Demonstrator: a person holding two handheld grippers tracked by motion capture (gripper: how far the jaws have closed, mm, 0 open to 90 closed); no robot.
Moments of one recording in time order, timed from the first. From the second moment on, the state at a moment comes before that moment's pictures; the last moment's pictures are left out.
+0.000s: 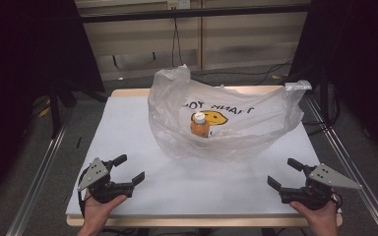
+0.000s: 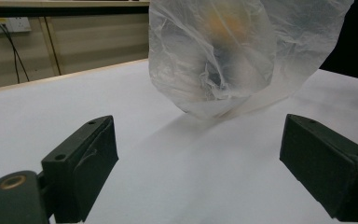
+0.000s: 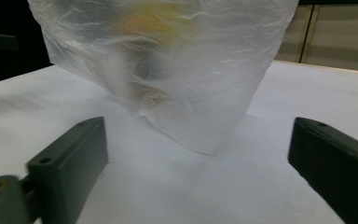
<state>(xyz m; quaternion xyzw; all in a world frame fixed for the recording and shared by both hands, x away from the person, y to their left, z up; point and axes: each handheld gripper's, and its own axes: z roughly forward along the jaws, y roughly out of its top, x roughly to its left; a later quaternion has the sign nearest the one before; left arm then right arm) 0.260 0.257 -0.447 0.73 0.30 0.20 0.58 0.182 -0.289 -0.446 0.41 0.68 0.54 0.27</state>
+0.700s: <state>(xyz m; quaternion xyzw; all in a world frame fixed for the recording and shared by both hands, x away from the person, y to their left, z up) 0.256 0.251 -0.442 0.76 0.29 0.15 0.56 0.189 -0.285 -0.444 0.39 0.70 0.55 0.24</state>
